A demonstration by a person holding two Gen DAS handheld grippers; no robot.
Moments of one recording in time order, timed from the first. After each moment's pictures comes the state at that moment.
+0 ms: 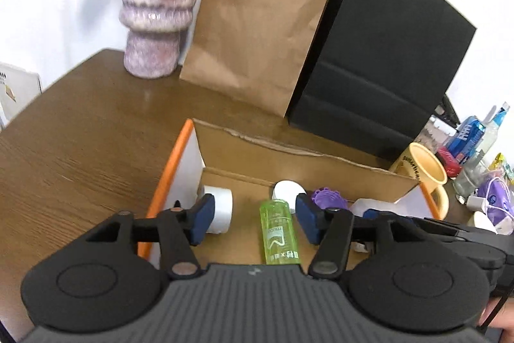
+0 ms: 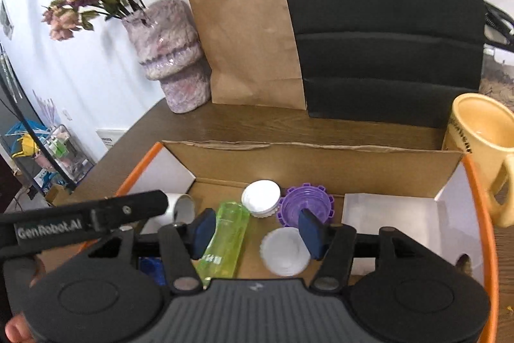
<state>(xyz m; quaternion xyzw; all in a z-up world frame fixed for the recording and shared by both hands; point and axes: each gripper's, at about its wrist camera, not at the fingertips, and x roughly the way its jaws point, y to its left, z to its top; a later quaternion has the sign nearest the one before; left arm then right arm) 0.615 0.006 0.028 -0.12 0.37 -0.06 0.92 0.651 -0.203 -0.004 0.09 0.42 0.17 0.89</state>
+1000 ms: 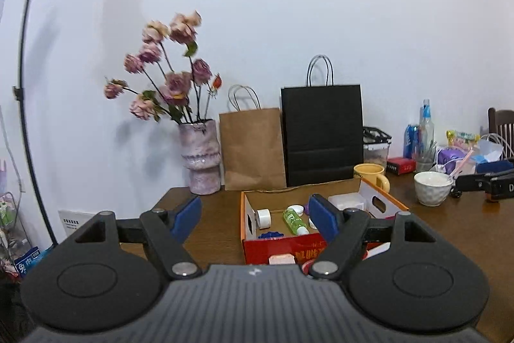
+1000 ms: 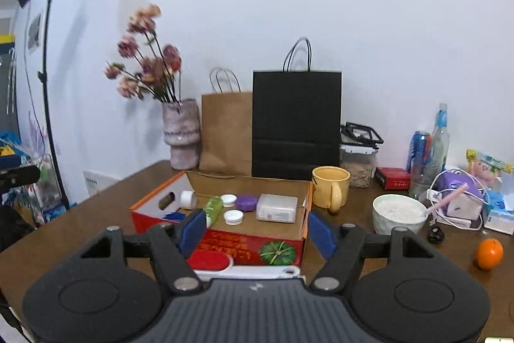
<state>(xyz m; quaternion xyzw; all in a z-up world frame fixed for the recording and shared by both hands) 0.239 0.029 0.111 0.05 0.11 -0.05 0.99 0.279 -0.275 0.107 0.02 0.20 0.08 0.98</state>
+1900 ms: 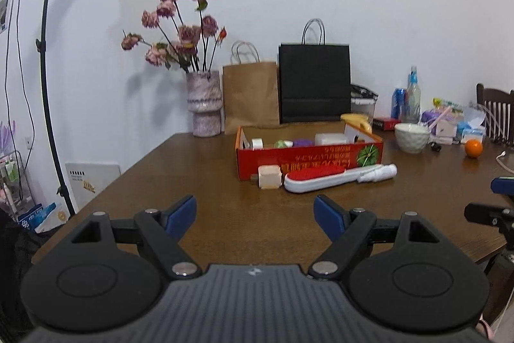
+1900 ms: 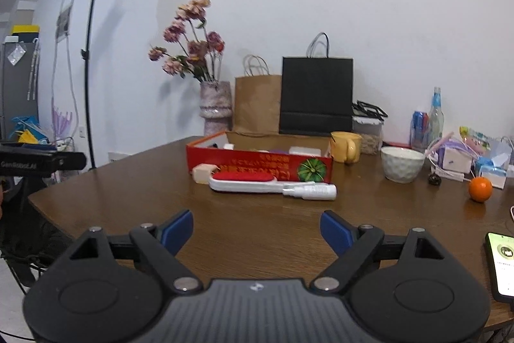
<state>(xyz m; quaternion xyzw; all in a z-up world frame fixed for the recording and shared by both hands) 0.138 0.035 0.034 0.03 0.17 -0.05 0.98 0.125 -0.243 0.027 0.00 0.20 0.10 0.97</state>
